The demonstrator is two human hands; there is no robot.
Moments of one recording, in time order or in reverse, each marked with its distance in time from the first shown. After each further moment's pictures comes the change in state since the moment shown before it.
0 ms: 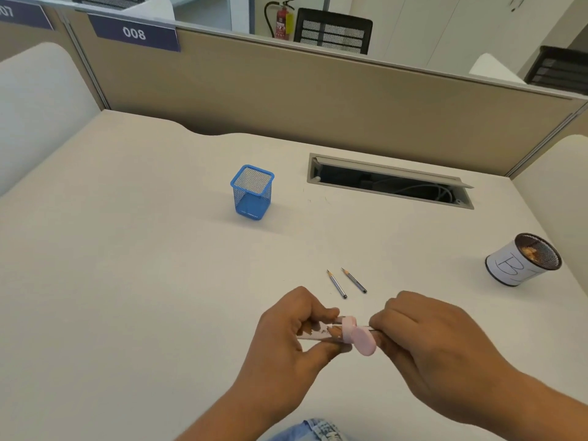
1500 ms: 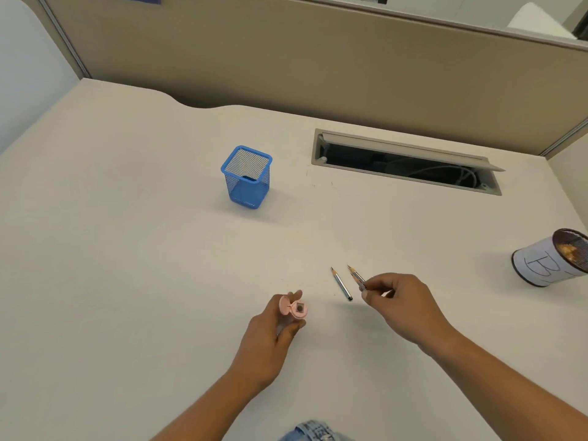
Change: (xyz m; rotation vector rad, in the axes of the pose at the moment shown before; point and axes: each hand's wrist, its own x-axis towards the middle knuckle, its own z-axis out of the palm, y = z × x) left_hand 0.033 -0.135 0.023 0.107 -0.139 -0.338; right_hand 0.054 0.091 0.116 0.732 -0.047 0.893
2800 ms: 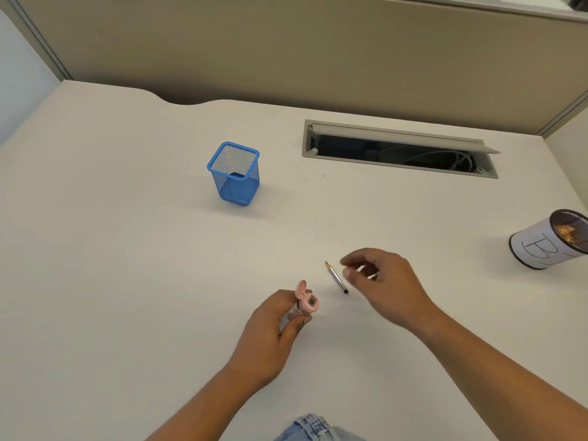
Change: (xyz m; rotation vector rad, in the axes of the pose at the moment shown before) left_hand 0.003 0.019 0.000 0.111 -0.056 0.096; right_hand 0.009 -0.016 0.003 0.077 -0.002 -0.192
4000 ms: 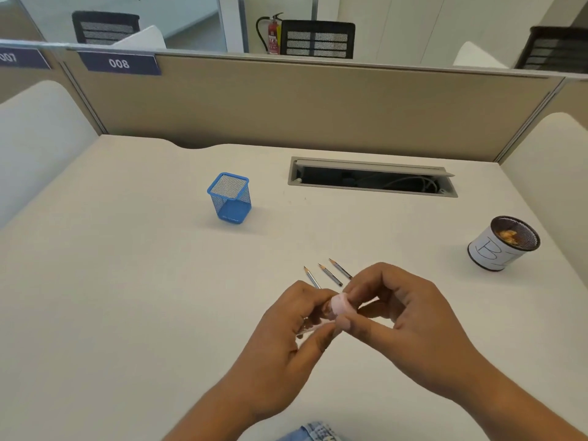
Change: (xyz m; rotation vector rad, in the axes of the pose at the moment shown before) left_hand -0.081 0.145 0.004 -0.041 0.009 0.352; right_hand -0.150 -0.066 -0.073 0.386 -0.025 -0.321
